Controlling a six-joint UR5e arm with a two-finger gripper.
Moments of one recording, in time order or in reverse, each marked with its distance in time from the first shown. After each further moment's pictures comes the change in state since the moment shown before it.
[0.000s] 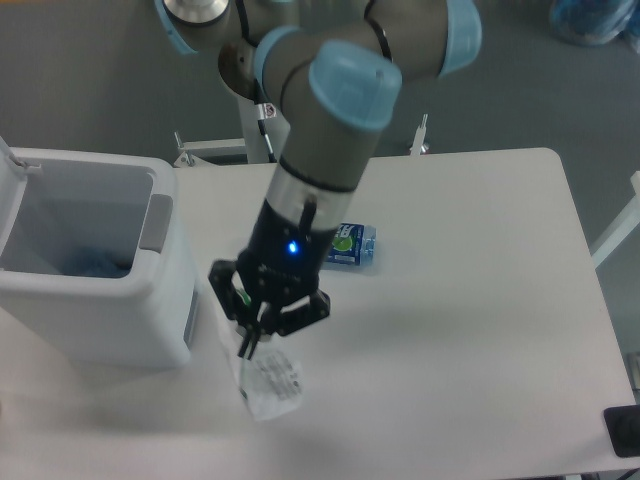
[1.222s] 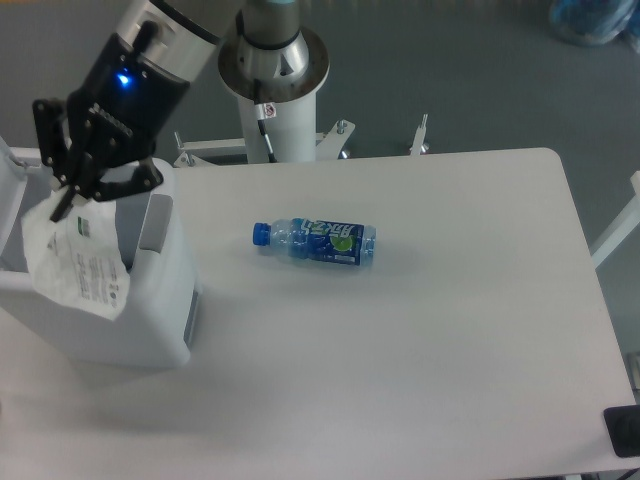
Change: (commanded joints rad) arm -0.153 0.256 -0.241 0.000 -0.135 -0.003
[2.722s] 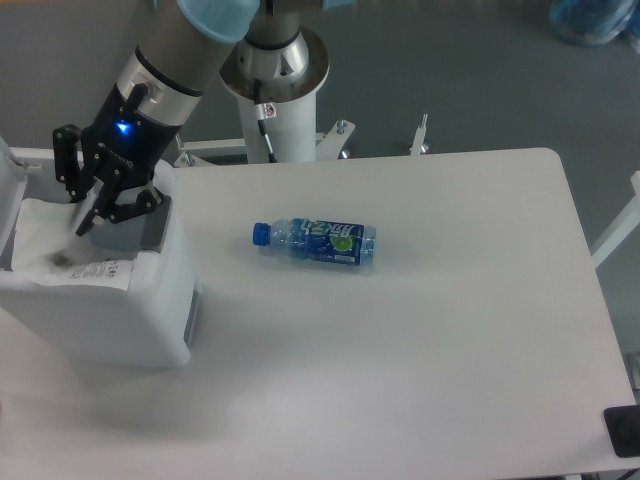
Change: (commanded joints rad) arm -0.012 -0.024 -0.129 0.002 0.054 0.132
